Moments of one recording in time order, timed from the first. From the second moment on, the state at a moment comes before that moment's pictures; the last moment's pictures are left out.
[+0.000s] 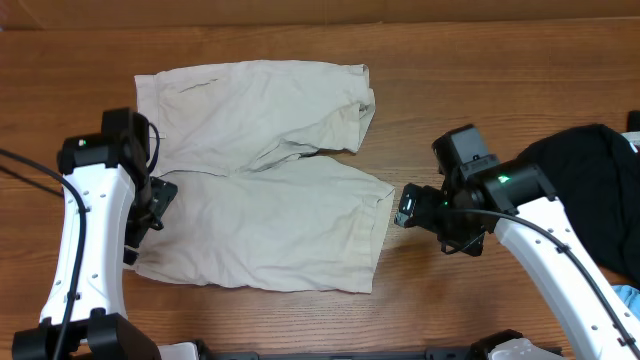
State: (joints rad) left arm 0.17 1.51 1.25 -1.38 -0.29 -1.09; right arm 0.35 1.35 1.14 -1.24 -0.20 0.69
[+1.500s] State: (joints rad) left arm 0.41 1.47 0.63 -0.53 -0.27 -0.97; right arm 0.78 1.63 1.05 -0.98 -0.12 0.92
